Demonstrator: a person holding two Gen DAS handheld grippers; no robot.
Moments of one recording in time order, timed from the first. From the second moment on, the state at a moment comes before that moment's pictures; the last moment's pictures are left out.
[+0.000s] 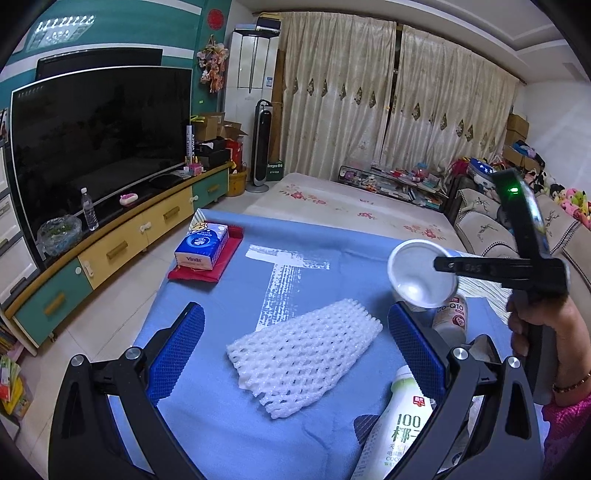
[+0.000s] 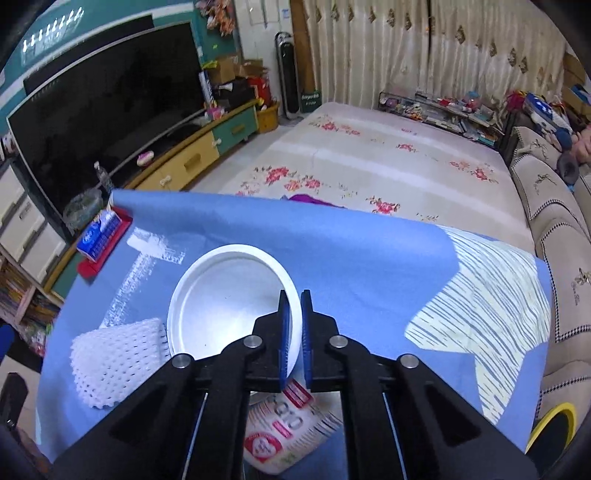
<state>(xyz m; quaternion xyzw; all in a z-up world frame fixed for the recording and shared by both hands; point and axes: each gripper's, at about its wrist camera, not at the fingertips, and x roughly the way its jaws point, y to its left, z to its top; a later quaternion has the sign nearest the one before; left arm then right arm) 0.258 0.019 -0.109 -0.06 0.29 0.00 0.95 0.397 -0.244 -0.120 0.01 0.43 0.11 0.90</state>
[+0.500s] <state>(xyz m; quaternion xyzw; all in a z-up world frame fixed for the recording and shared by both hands) 0.255 0.011 -0.110 -0.05 0.29 -0.01 0.95 0.311 -0.402 -0.086 0.09 0.37 -0.01 0.93</state>
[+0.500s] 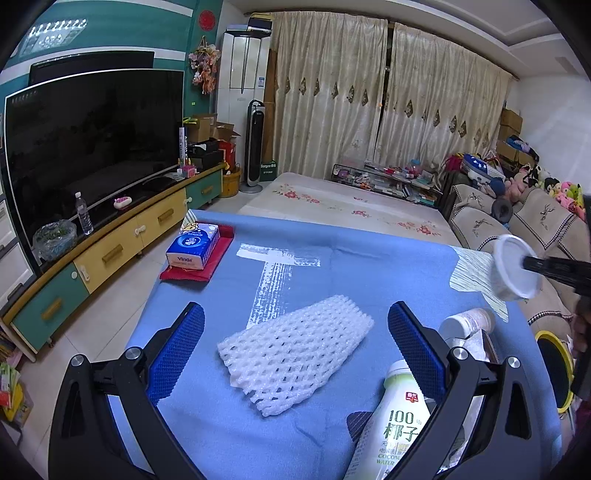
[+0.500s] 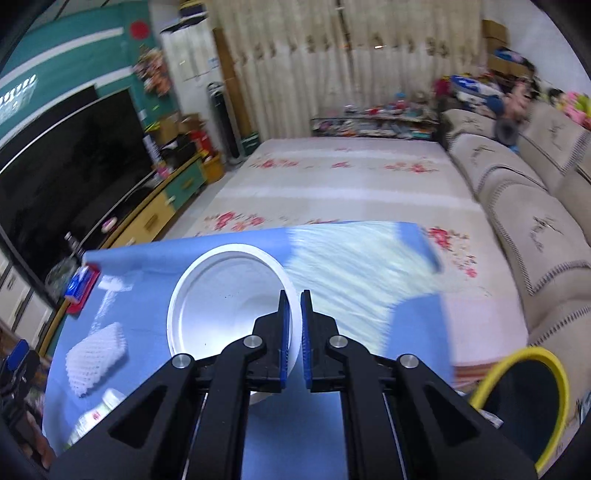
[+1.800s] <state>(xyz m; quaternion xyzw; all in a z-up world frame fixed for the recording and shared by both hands) 0.254 -0.018 -0.115 -0.02 0.30 -0.05 0.95 0.160 -0.568 -0.183 0.22 0.39 -0.21 0.87</state>
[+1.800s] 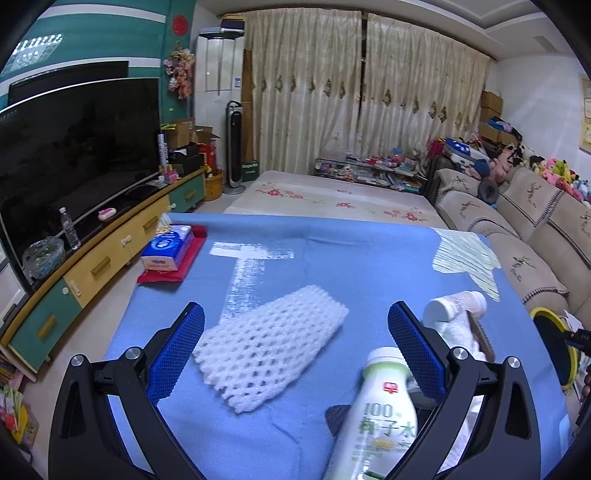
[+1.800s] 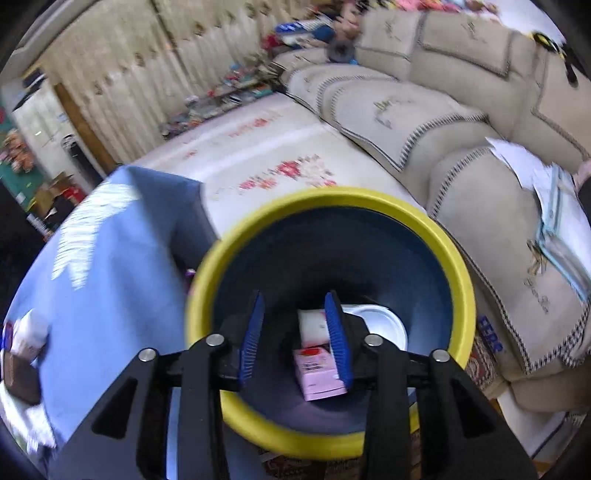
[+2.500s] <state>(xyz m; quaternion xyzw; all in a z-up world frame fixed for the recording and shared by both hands) 0.292 -0.144 -0.078 0.04 0.42 -0.19 0.89 0.180 -0.490 -0.175 0.16 0.37 -0.16 0.90</state>
